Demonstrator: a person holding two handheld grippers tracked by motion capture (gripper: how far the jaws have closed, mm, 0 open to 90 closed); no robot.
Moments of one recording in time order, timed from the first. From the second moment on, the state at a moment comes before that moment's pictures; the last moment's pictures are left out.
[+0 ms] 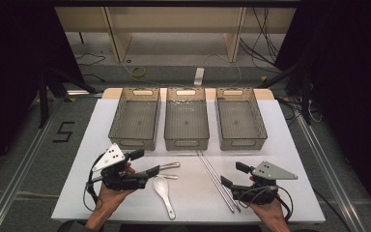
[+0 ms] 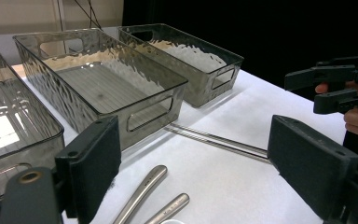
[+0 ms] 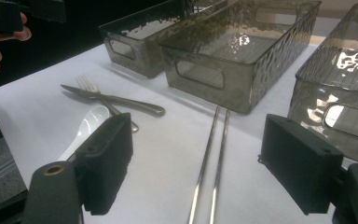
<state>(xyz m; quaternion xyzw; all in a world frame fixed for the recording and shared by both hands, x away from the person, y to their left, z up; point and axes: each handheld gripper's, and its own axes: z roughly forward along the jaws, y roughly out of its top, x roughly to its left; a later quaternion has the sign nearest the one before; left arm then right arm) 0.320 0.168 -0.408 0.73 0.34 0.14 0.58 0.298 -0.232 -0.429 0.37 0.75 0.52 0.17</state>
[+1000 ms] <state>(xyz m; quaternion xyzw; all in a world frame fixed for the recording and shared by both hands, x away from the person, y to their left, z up) 0.320 0.168 -0.408 0.72 0.34 0.14 0.58 0.339 -0.199 -0.403 0.35 0.88 0.30 0.12</state>
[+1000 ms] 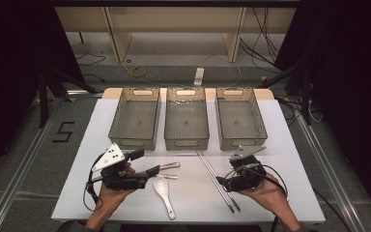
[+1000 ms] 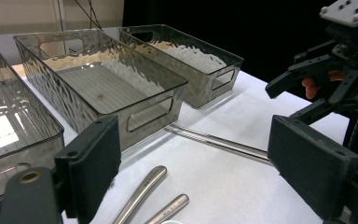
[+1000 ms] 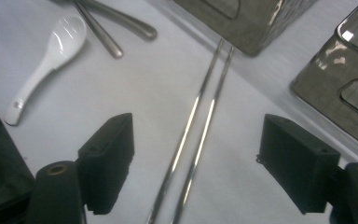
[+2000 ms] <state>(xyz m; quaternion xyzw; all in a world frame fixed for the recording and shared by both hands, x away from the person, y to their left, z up) 0.320 0.168 -0.408 0.73 0.34 0.14 0.58 0.371 -0.179 -0.447 0.34 0.93 0.11 0.05</state>
